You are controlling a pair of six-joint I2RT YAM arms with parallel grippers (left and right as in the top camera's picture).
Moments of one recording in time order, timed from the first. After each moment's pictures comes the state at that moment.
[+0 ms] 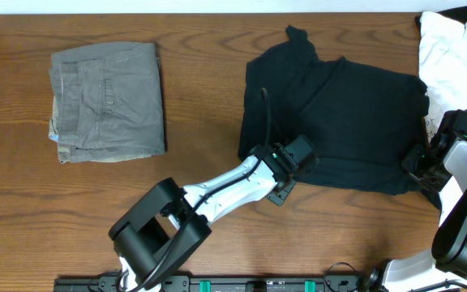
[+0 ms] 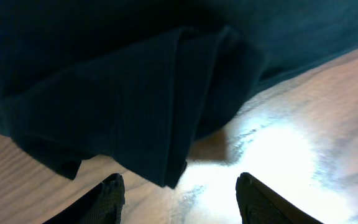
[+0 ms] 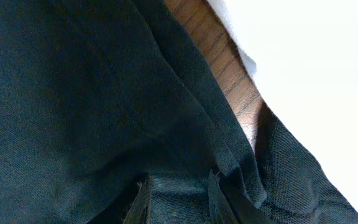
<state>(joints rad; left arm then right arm) -0.93 1.92 1.24 -0.74 -0.09 -0.31 -0.44 1.74 0.91 -0.61 0.06 0.29</state>
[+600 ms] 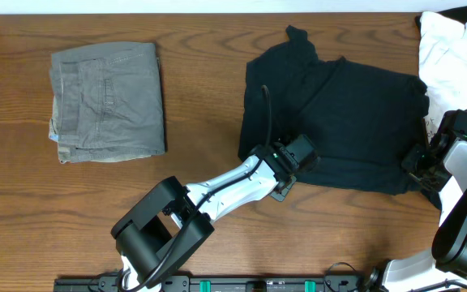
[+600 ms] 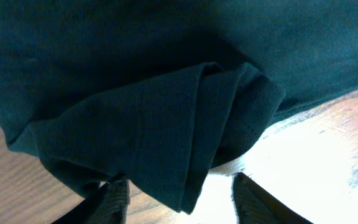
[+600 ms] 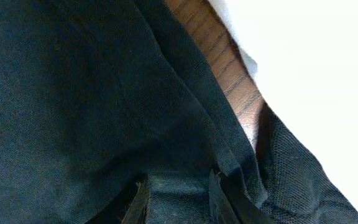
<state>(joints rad) -0.93 1.92 1.24 -0.69 -0.15 -0.31 -0.44 1.74 0.91 -0.61 0.06 0.29</state>
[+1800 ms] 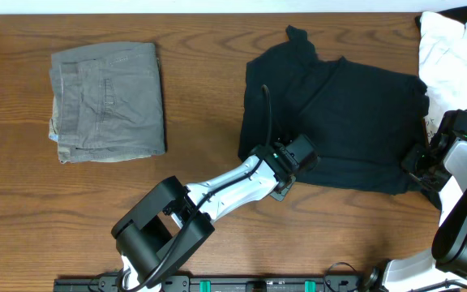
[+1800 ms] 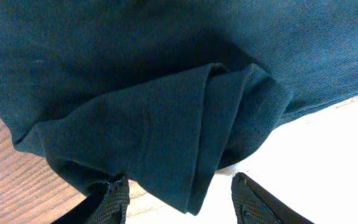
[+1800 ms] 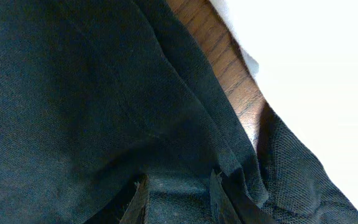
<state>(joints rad) -0.93 1.92 1.24 -0.69 -0.16 -0.31 -0.44 1.74 0.91 -0.61 0.06 0.29</state>
